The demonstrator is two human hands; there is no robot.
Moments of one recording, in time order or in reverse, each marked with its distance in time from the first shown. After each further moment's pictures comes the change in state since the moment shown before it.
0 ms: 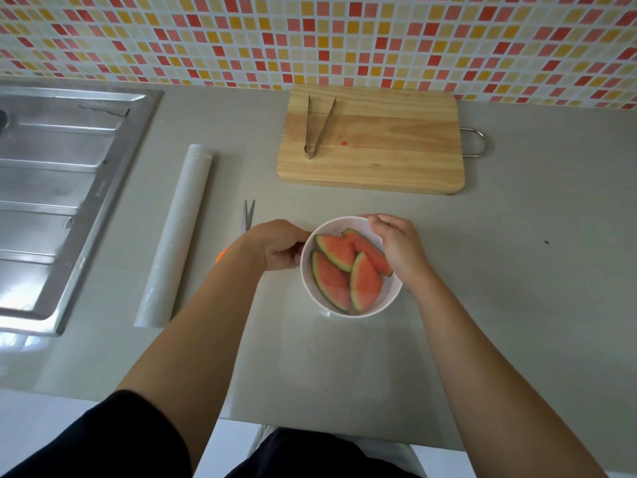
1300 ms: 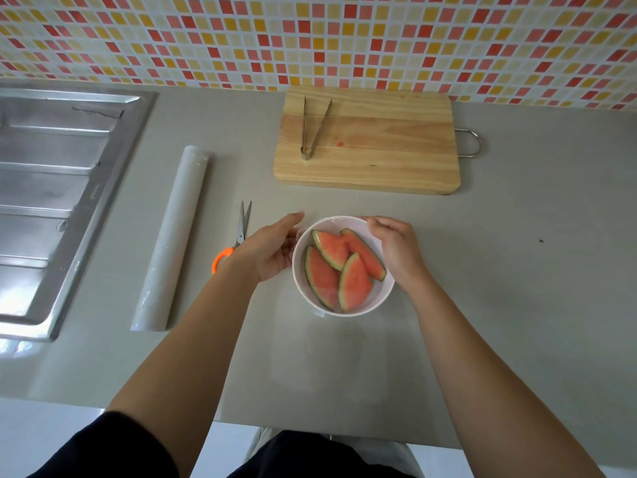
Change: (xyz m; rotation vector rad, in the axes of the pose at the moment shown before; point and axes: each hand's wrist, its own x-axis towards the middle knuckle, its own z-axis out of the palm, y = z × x) left_hand 0.011 -0.016 -0.014 -0.167 0.065 0.113; right_hand -0.008 -0.007 0.002 0.081 0.046 0.009
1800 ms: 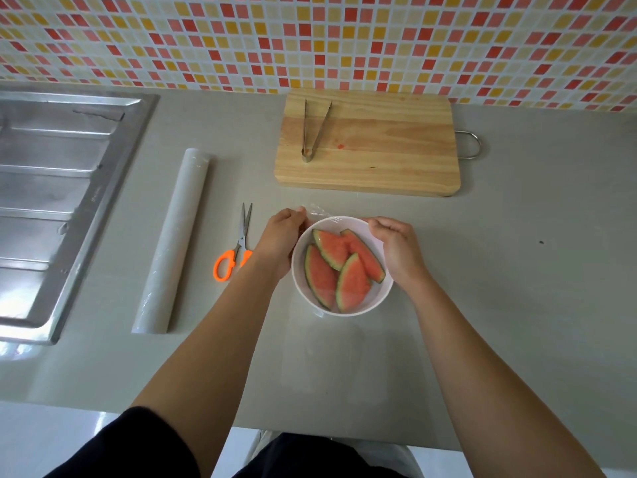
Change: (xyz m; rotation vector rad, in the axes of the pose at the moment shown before) left_hand 0.008 0.000 0.022 0.023 0.211 0.279; right_hand 0.004 0.003 0.001 0.026 0.010 0.014
